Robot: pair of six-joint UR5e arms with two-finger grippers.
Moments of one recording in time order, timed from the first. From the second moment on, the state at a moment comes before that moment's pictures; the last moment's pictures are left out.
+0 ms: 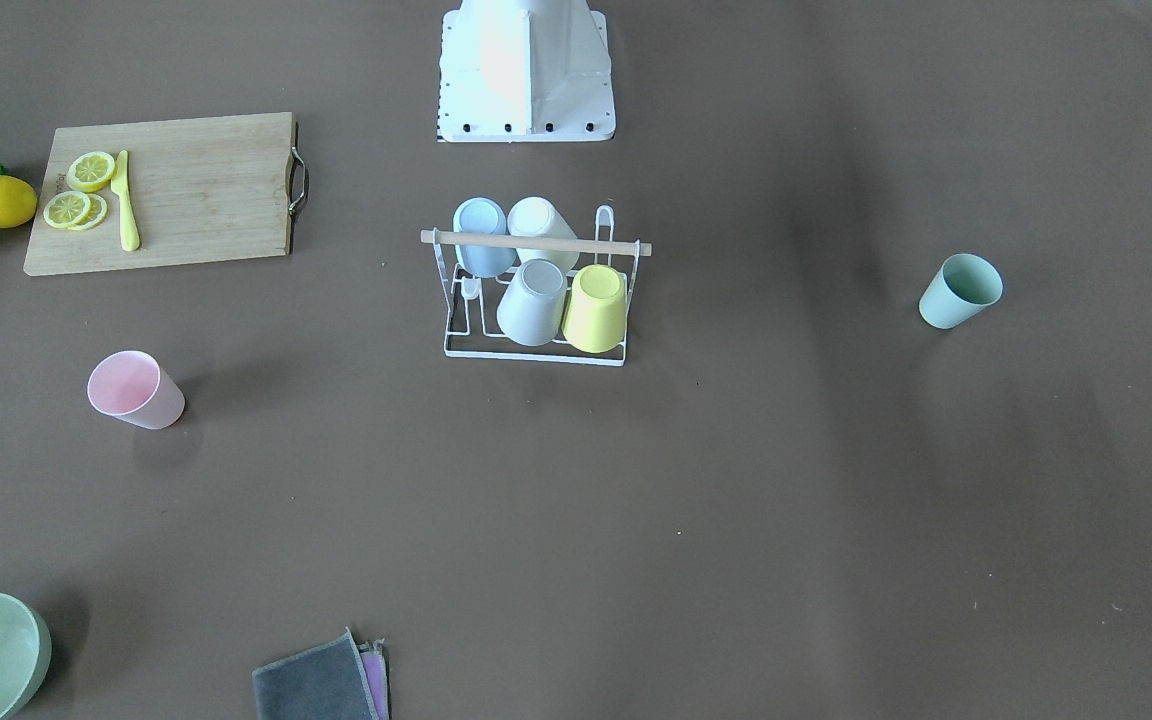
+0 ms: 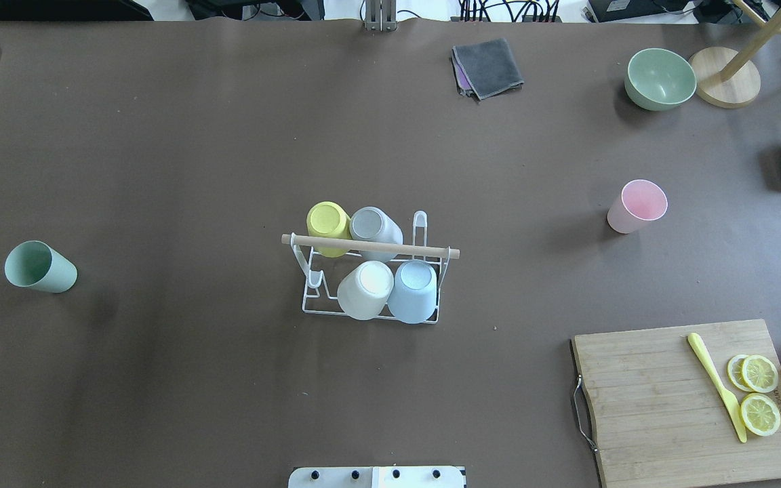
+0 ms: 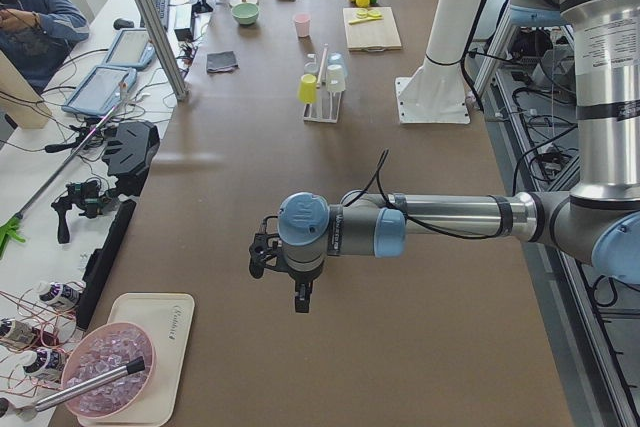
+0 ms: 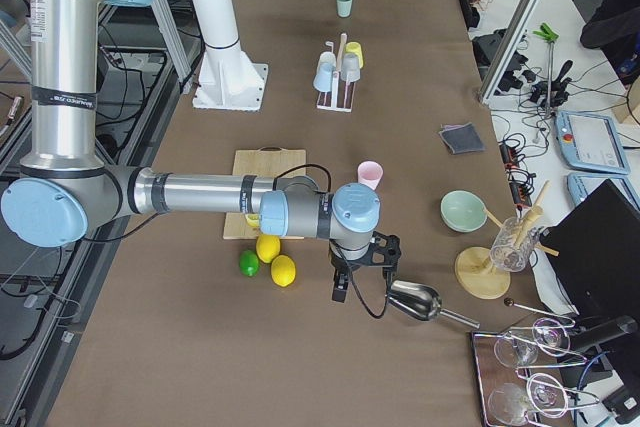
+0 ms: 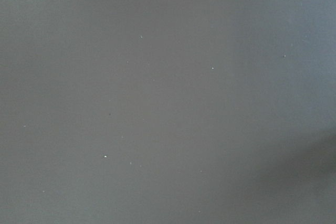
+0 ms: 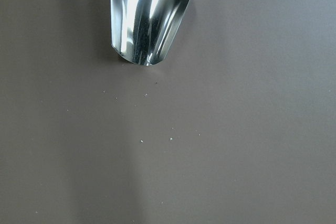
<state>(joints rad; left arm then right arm) -1.61 -1.42 -1.74 -1.57 -2.41 0.02 1.56 -1.66 1.67 -1.59 2.33 0.15</state>
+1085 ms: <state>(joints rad) -1.56 -1.47 -1.75 -1.43 -2.40 0.02 1.56 -1.66 1.67 -1.59 2.33 0.15</state>
